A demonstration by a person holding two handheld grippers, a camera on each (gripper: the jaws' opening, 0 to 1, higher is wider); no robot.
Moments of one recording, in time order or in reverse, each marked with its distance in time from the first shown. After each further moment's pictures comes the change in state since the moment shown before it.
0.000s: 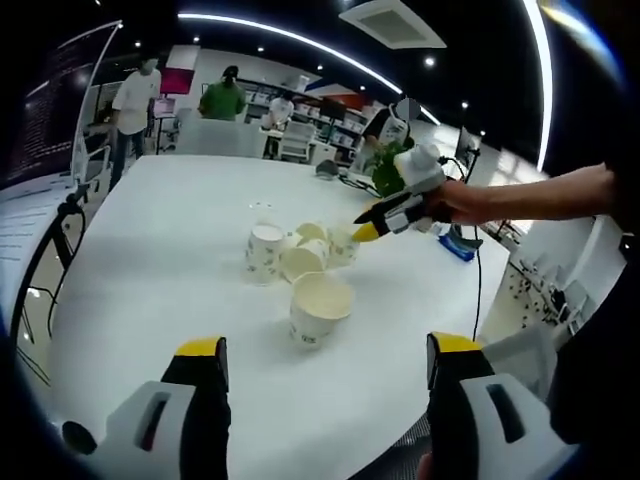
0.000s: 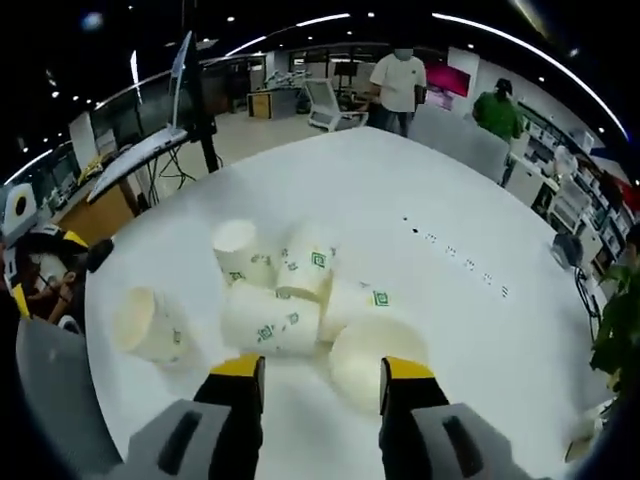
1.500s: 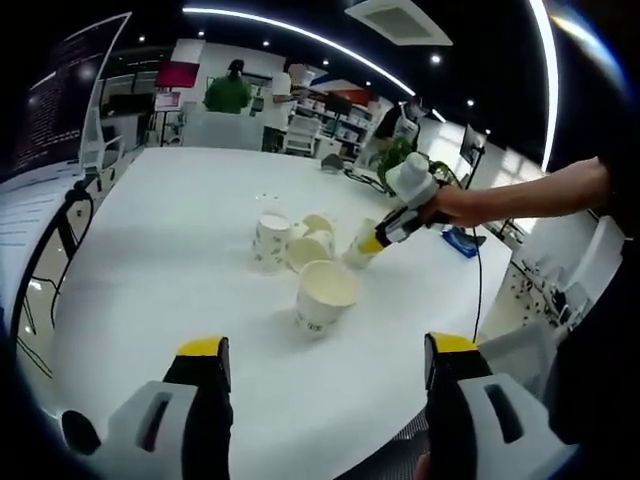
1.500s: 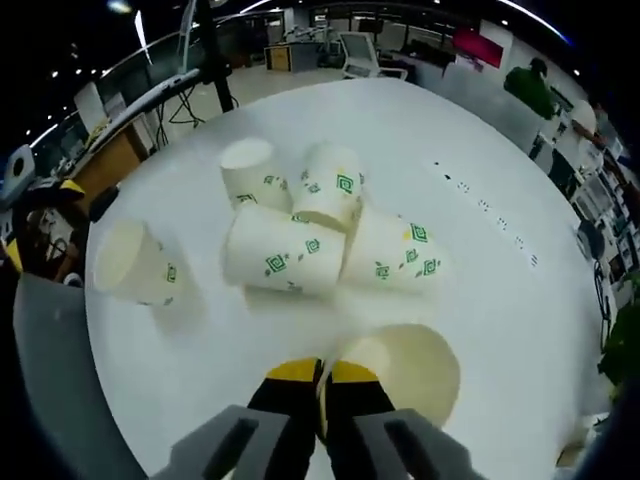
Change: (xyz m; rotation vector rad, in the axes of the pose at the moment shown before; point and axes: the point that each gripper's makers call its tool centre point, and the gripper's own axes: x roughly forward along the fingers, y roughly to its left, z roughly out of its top) left arm -0.007 0.006 -0.009 -0.018 0.020 0.016; right arm 0.012 0.021 -0.056 -0.073 0.202 0.059
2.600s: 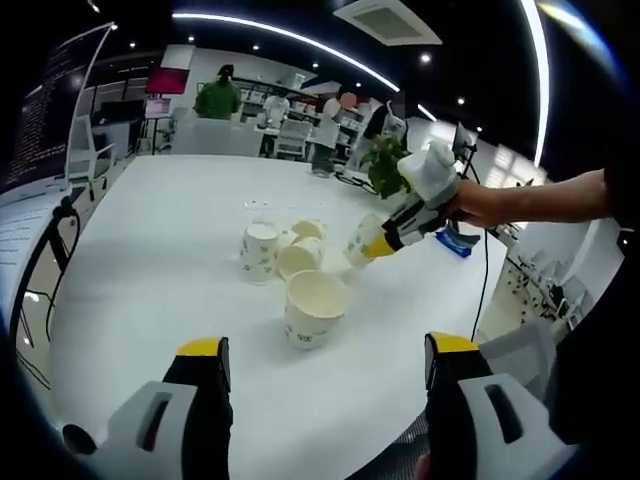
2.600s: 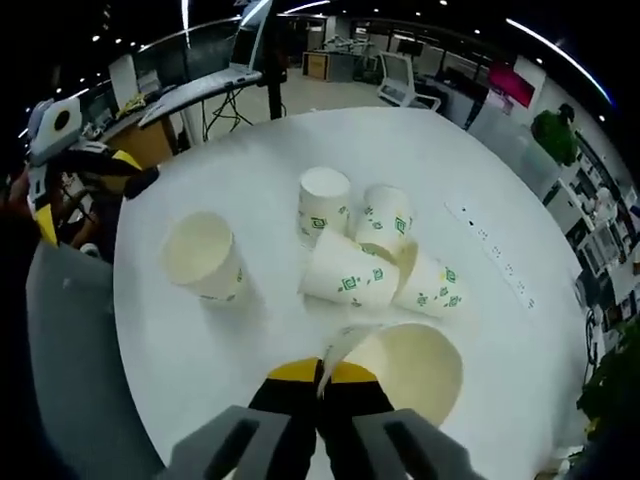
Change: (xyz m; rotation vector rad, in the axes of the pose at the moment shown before) left arm 0.009 -0.012 0.007 0.034 -0.011 -0.028; right arm -0.031 0.047 0.015 -0.174 -0.041 0.024
